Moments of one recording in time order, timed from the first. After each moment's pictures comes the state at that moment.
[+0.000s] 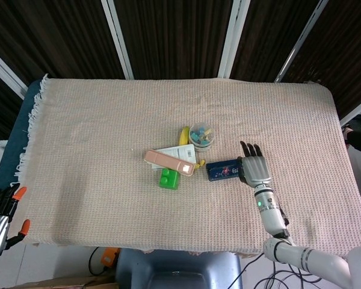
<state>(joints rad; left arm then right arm) -0.05 -1.09 0.02 -1.55 1.63 1.56 -0.07 0.61 -1.65 0.24 -1.28 -0.95 1.03 -0.52</state>
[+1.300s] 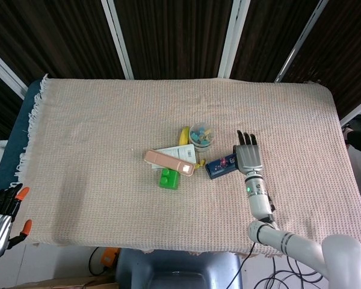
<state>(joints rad) -0.05 -1.09 0.02 -1.55 1.62 1.54 -0.04 0.75 -1.77 0.31 -1.06 -0.81 0.98 -0.62</state>
